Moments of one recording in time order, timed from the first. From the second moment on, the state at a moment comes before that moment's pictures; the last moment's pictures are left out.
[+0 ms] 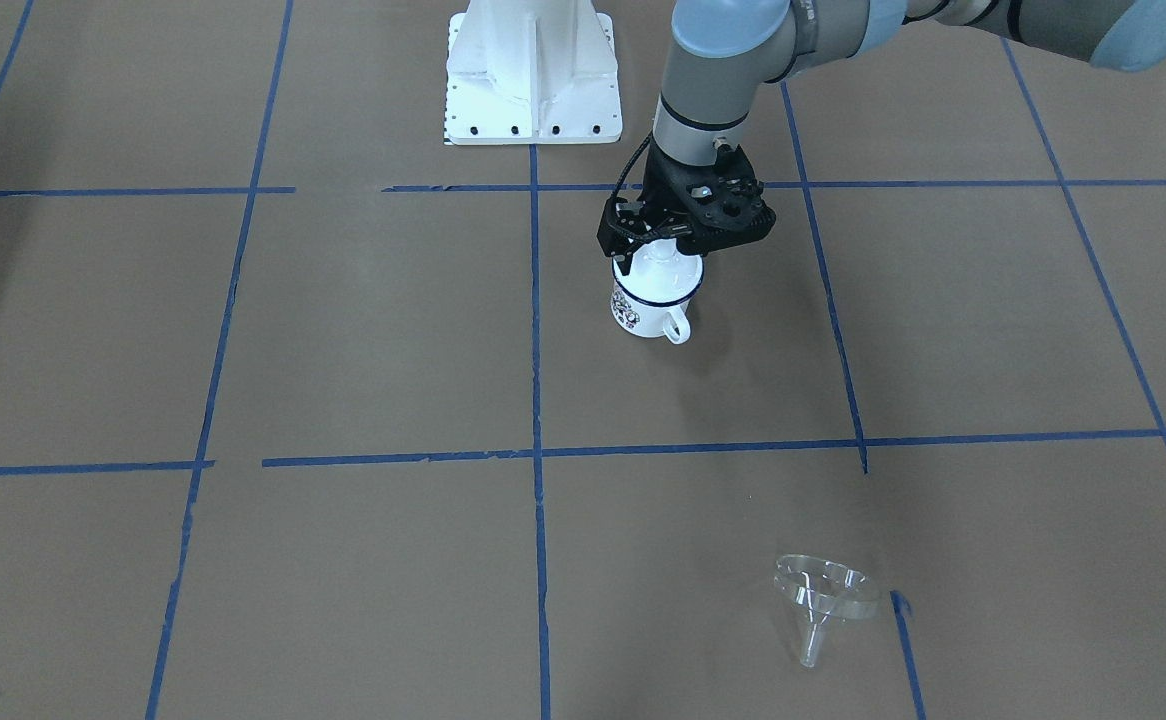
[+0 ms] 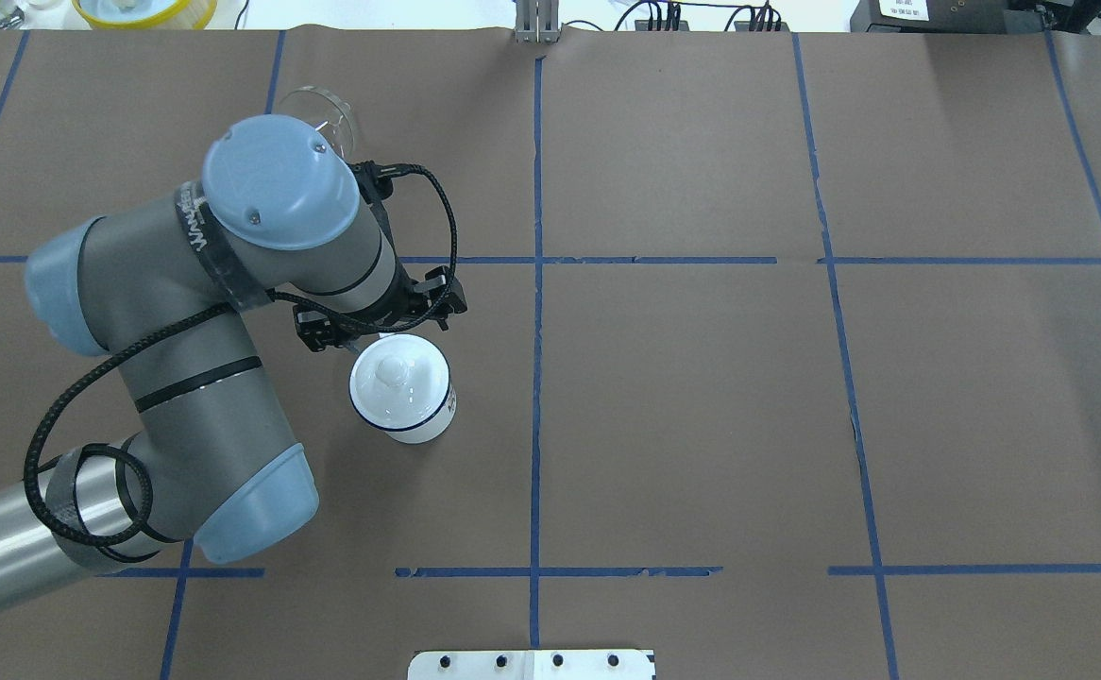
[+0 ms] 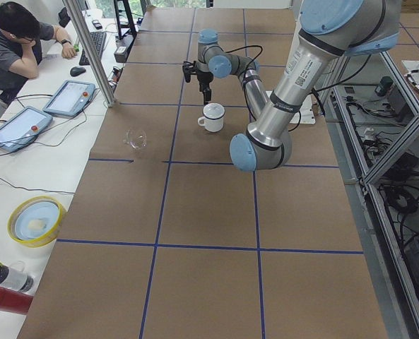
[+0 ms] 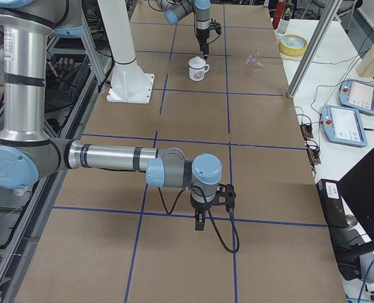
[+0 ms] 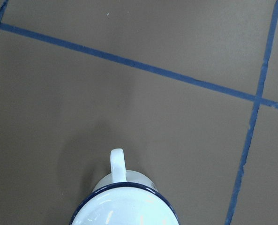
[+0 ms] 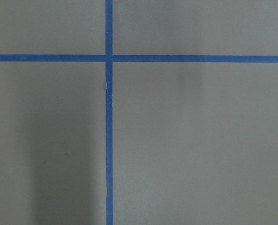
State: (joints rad) left arm -0.58 -2.21 -1.88 -1.38 -1.90 -1.42; right arm 1.57 -1.68 1.66 -1.57 2.29 0.01
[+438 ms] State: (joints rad) left arm -0.57 -2.19 -1.89 -1.38 -1.88 -1.42; right arm 1.57 -1.68 1.66 -1.57 2.29 0.01
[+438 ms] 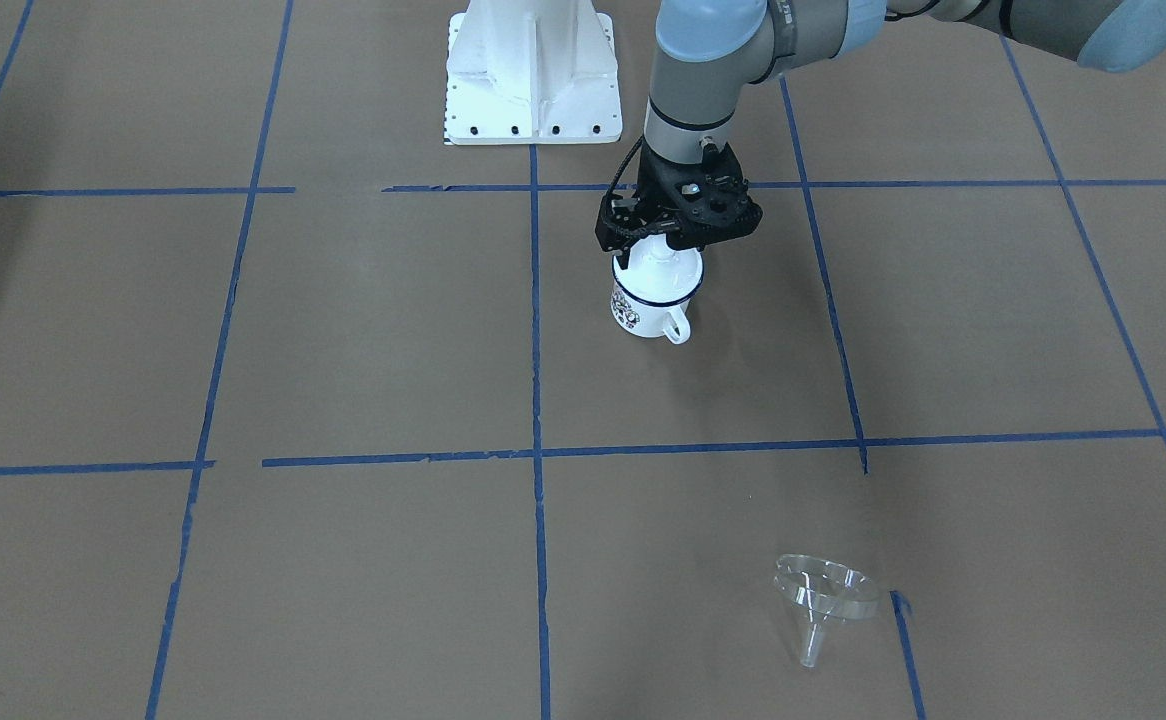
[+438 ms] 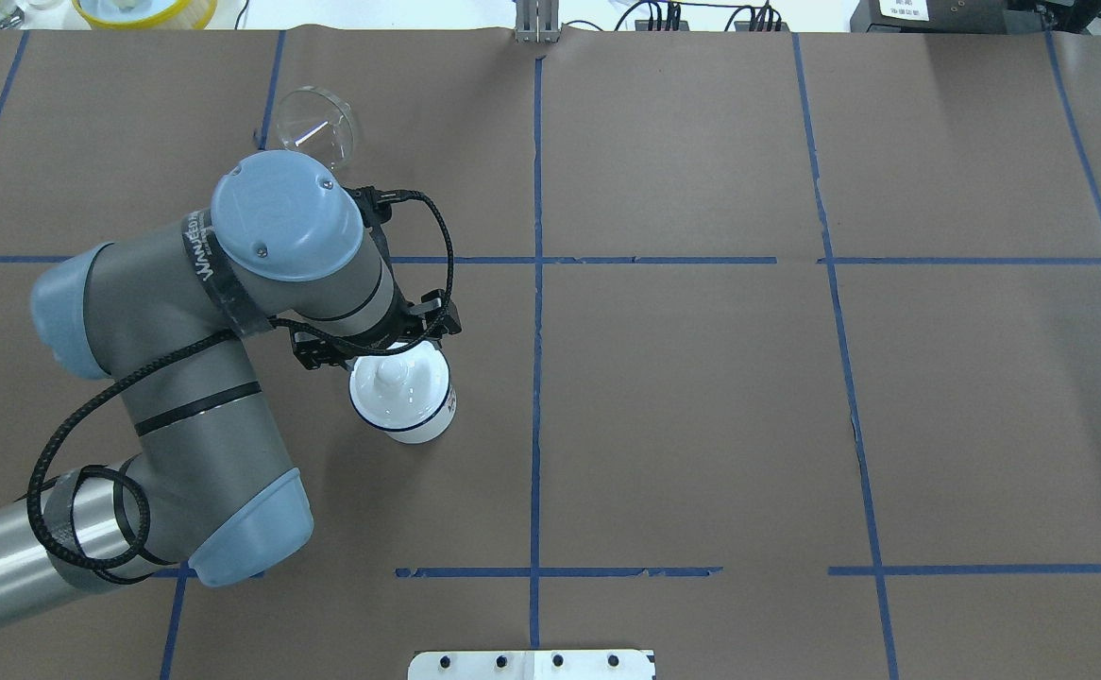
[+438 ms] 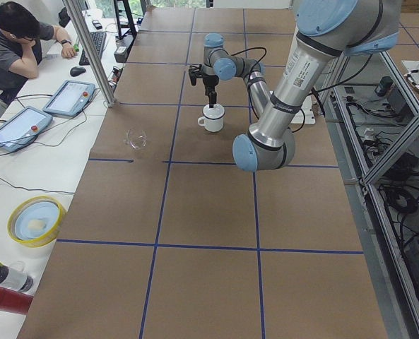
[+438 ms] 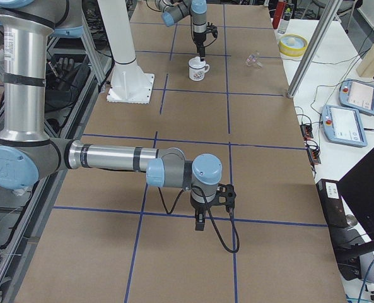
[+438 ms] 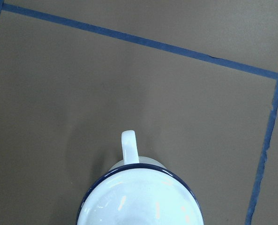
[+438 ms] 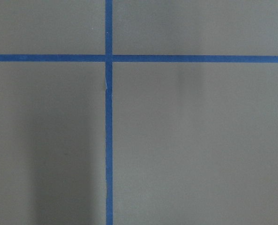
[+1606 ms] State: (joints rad) left arm -0.56 -2.18 -1.89 -1.39 -1.90 -1.42; right arm 1.57 -1.68 1.66 -1.57 2.29 0.01
